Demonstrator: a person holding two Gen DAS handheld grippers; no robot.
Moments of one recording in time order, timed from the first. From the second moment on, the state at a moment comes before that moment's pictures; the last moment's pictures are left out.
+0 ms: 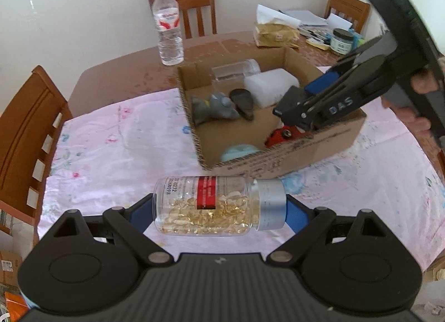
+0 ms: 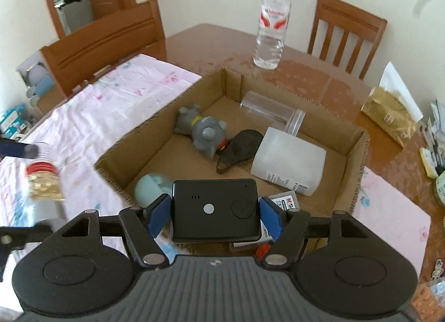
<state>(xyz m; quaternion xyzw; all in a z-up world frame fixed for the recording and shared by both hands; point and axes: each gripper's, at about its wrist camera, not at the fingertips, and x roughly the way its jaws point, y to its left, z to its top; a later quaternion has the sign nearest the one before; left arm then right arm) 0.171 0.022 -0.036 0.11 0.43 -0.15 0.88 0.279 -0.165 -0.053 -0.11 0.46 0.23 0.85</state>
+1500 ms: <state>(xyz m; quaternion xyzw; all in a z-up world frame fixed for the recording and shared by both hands) 0.378 -0.056 -0.068 0.21 0.40 -0.18 0.87 0.179 -0.250 -0.012 0.07 0.41 0.03 0.91</state>
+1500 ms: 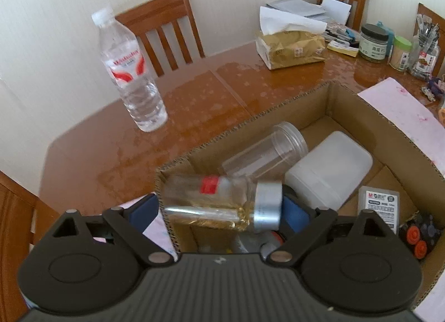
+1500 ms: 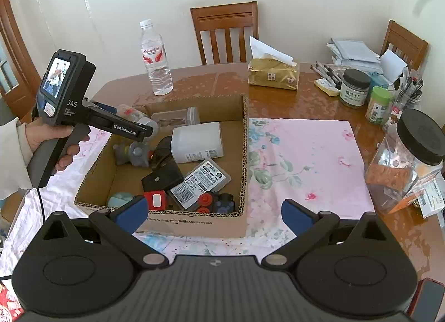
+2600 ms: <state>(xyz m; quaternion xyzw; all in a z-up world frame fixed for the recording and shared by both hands) 0.202 -0.021 0.013 0.04 0.42 -0.07 0.90 0.185 -0.222 0.020 0.04 0.45 -0.04 0.89</state>
